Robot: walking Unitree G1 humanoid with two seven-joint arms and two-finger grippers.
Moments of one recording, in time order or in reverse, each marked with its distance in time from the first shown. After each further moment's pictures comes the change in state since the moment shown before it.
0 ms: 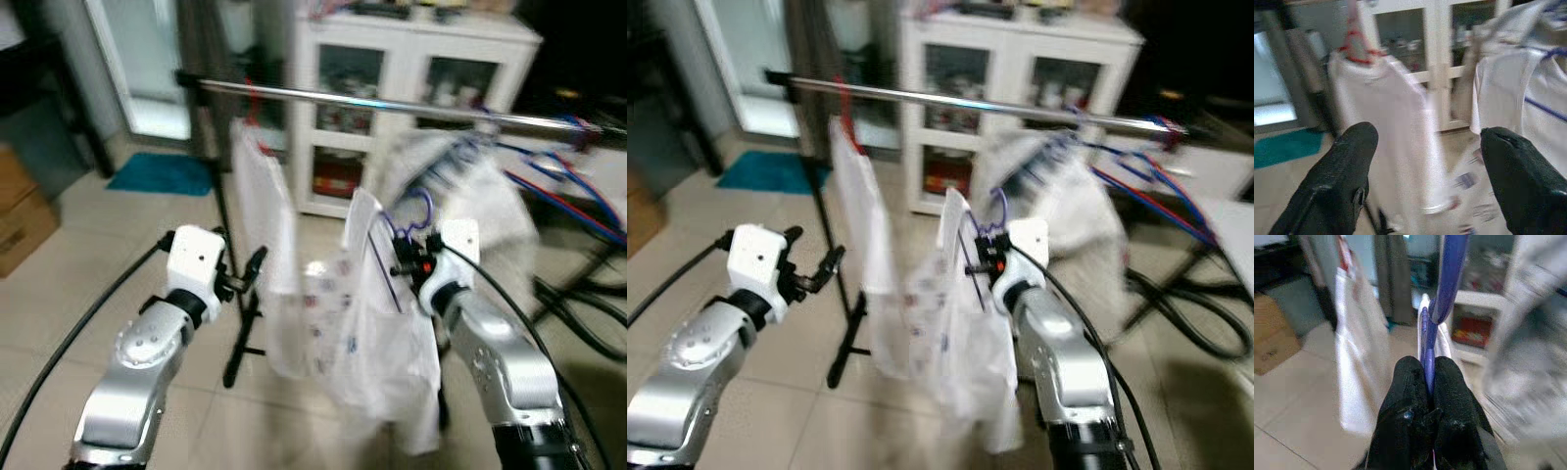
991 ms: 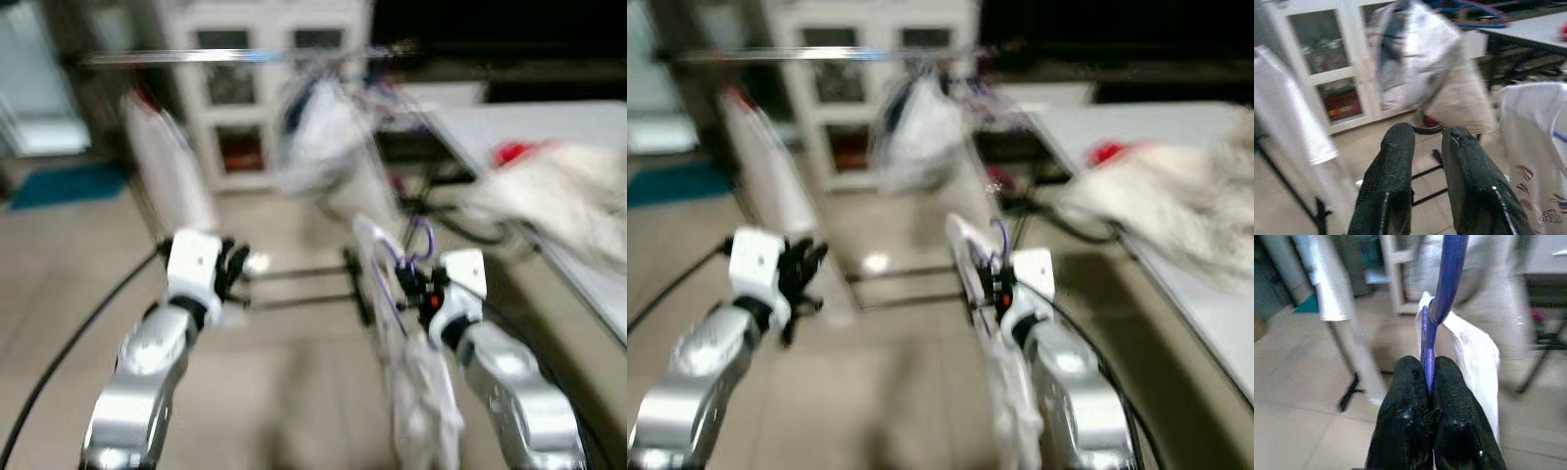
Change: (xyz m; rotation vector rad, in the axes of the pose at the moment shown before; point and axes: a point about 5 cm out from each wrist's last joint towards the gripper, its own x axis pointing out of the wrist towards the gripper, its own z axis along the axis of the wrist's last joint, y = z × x) left arm 0.003 0.000 -0.005 -0.044 0.007 0.060; right arm -0.031 -0.003 -0.032 -0.008 0.078 0.047
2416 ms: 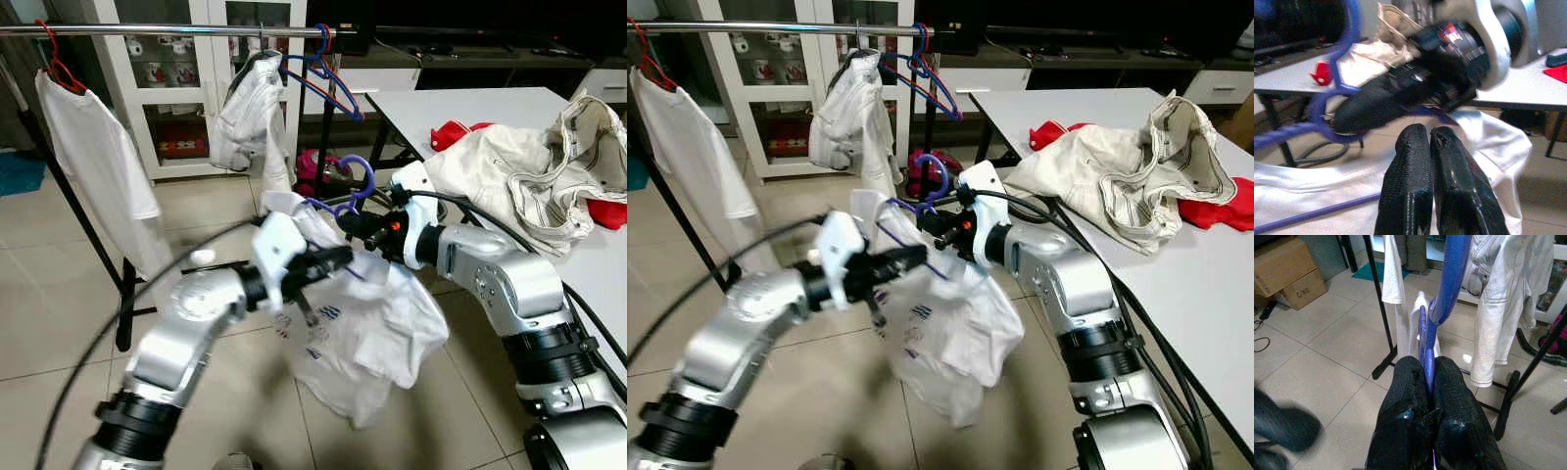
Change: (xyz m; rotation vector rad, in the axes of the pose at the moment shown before) left arm 0.030 -0.057 0.038 0.063 -0.139 -0.778; right arm 0.055 0.013 0.086 -0.131 0.100 0.461
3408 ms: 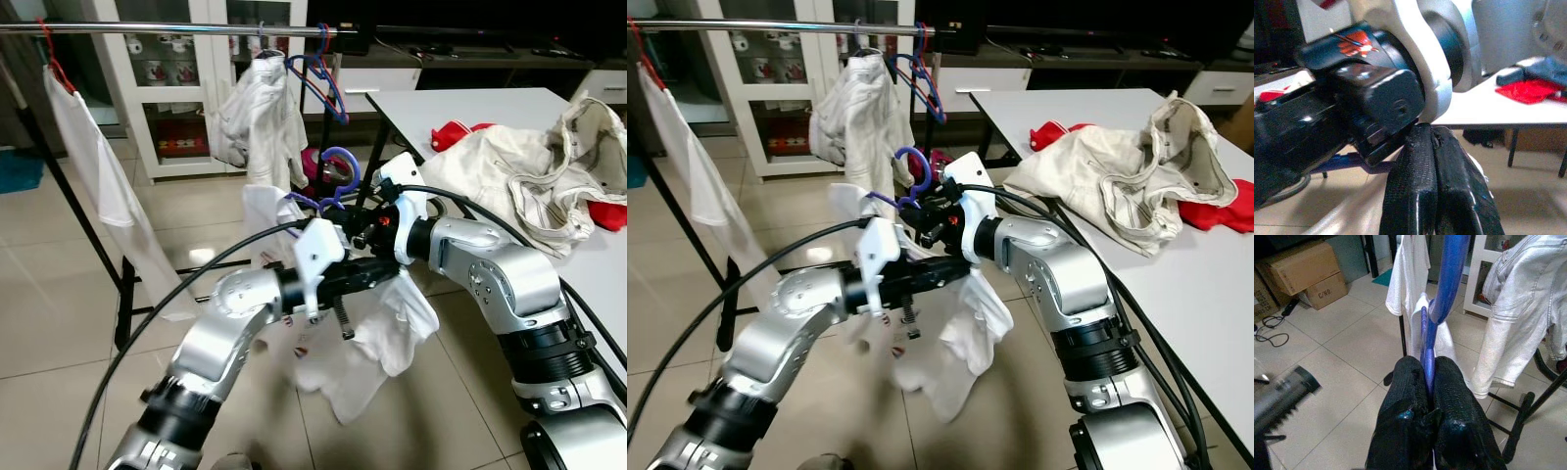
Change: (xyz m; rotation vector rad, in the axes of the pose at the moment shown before) left arm 0.033 -0.023 0.001 -0.032 -0.098 -0.176; right arm 0.005 0.017 0.016 -0.062 -0.034 0.088
